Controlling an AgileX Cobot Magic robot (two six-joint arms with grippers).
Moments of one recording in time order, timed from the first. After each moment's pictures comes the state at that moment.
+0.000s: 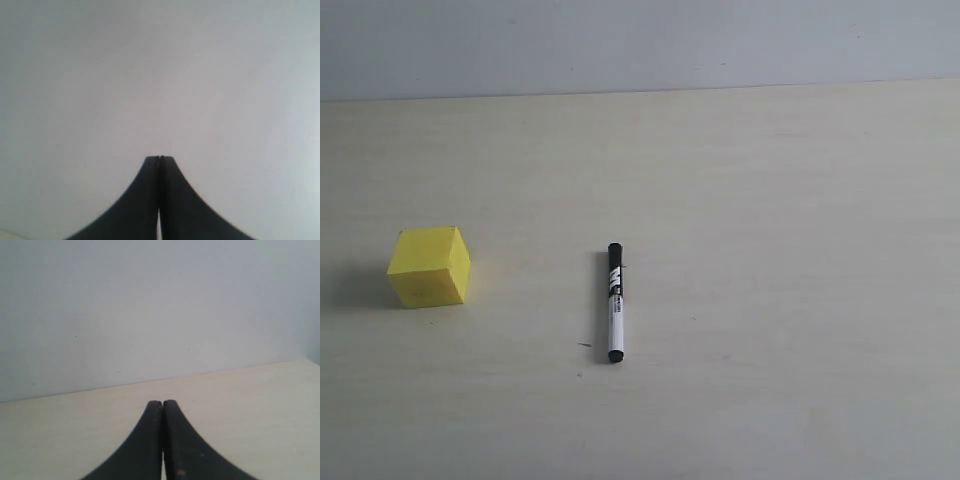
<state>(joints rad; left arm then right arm) -0.11 0.05 -0.01 0.09 -0.38 -0.66 -0.13 0.01 0.00 -0.01 0.09 0.12</state>
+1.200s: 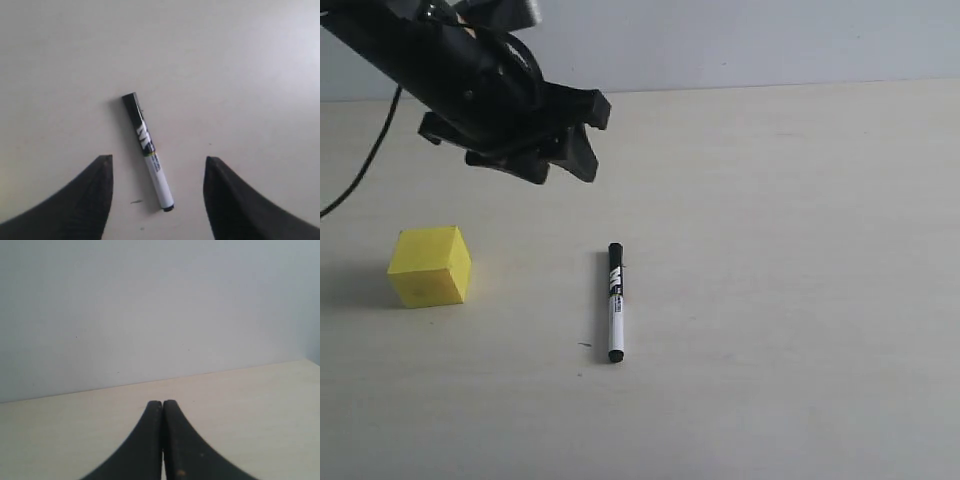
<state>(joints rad) -0.55 1.71 -1.29 -0.35 0.80 -0.04 -0.13 0.01 0.00 -0.01 0.09 0.12</state>
